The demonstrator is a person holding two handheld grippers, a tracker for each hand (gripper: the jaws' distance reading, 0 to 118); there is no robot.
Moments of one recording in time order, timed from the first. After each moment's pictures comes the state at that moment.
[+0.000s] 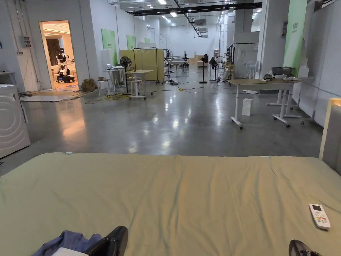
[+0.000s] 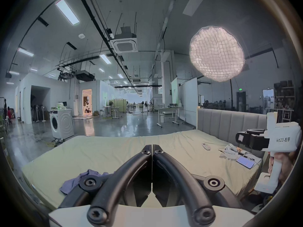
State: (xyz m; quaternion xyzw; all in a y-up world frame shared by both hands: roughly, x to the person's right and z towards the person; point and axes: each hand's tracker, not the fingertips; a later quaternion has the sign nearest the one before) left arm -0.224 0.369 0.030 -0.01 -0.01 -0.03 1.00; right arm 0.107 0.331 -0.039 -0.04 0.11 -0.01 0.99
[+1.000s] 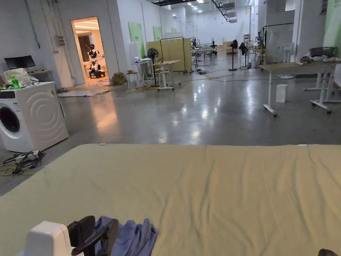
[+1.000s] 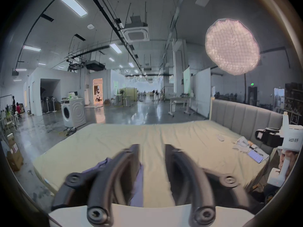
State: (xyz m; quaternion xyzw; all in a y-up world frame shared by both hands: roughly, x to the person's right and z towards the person) left arm -0.316 0.370 0.023 -0.12 0.06 -0.02 0.99; right arm 0.097 0.317 -0.030 -0.06 0.15 -0.01 0.99
